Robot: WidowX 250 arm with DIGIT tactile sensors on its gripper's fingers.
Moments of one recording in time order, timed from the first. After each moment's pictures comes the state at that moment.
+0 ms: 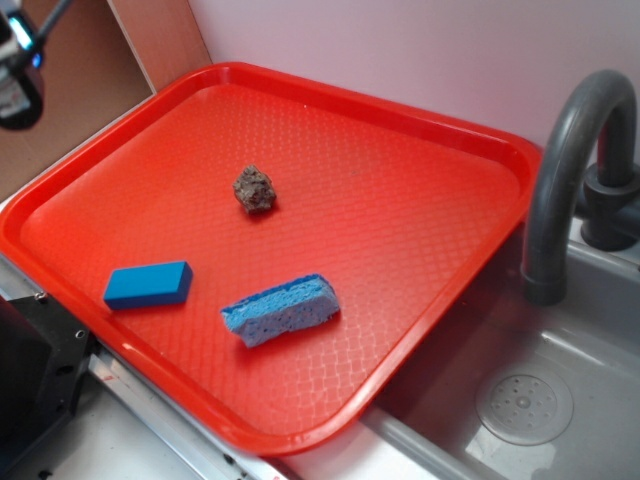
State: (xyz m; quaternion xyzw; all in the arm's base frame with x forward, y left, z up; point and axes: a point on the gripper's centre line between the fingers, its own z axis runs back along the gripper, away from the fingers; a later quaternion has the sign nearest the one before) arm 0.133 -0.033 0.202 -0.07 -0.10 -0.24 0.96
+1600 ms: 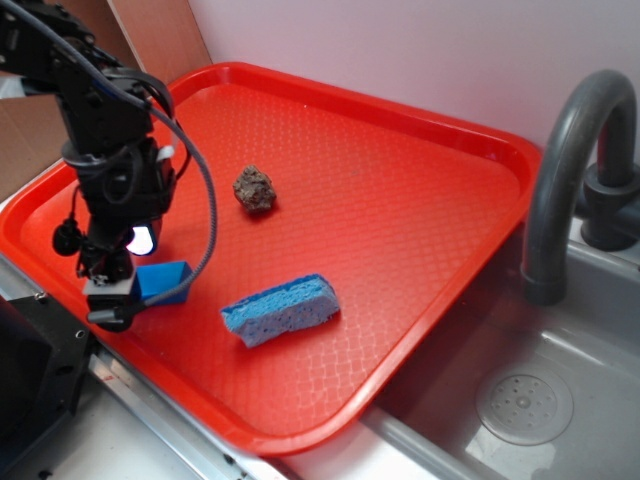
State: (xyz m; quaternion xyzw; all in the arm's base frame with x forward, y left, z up) arm 0.145 -0.022 0.044 0.00 0.06 -0.36 0.93
